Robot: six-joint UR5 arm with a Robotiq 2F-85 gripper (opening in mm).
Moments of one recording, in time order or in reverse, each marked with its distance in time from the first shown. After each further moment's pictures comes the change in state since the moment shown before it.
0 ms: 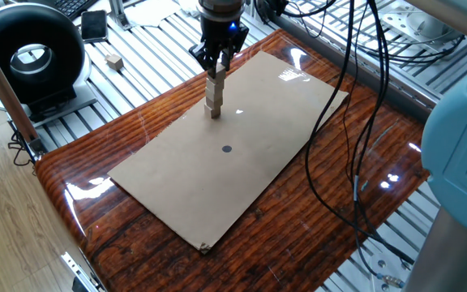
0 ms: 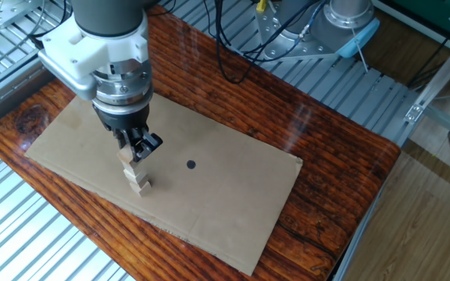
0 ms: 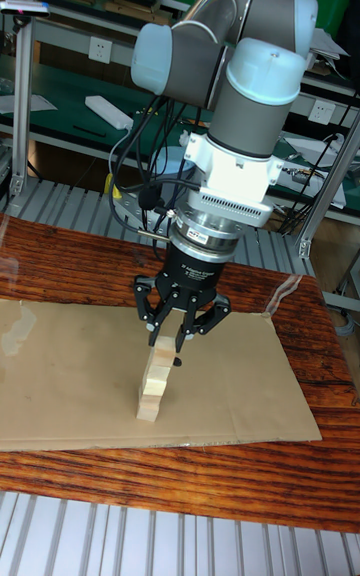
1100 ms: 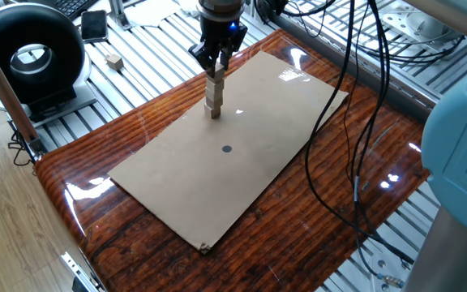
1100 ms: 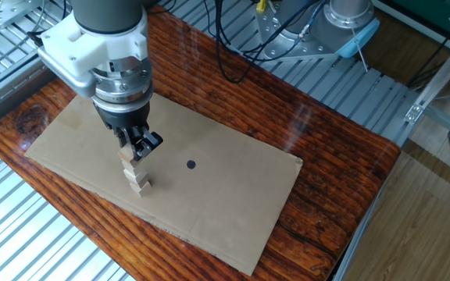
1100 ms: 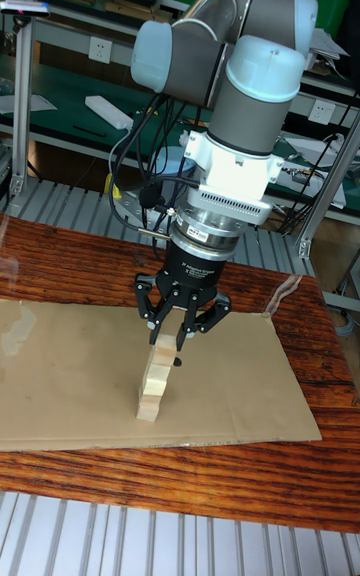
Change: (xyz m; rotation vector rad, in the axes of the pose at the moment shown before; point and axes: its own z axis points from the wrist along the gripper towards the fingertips) arm 0.001 0.000 -0.002 -0.001 0.002 0.013
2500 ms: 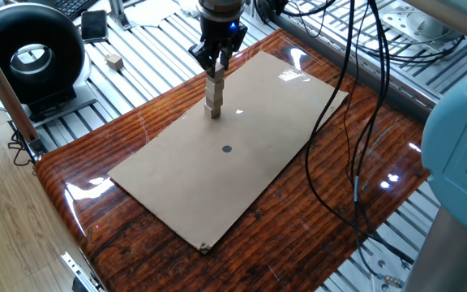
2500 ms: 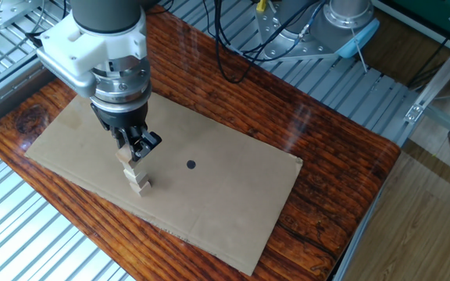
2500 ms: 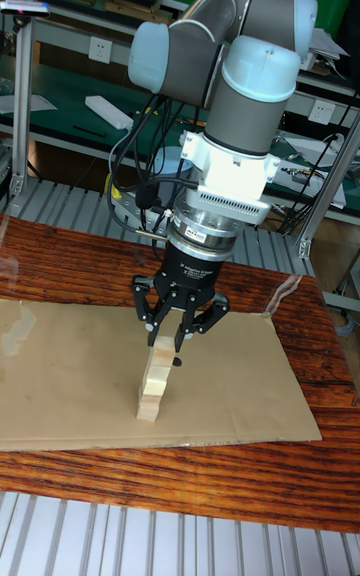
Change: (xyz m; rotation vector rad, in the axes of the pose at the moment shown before) arm -0.002 -0.002 0.001 -0.007 -0.007 -0.027
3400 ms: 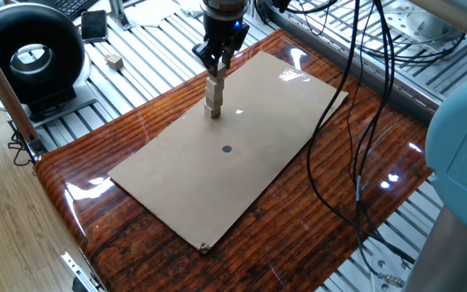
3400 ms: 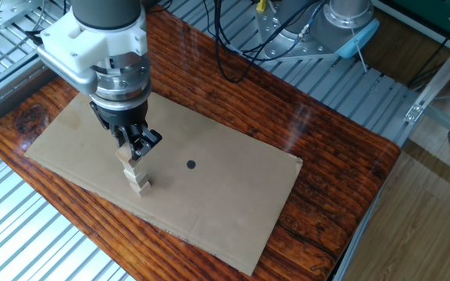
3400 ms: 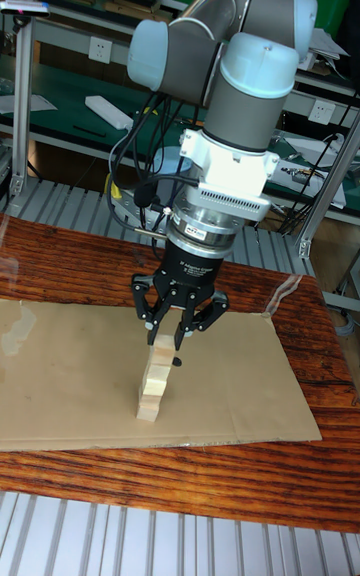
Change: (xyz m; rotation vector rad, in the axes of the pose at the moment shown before) arm 0.000 -0.001 -0.002 -0.001 -0.007 -0.021
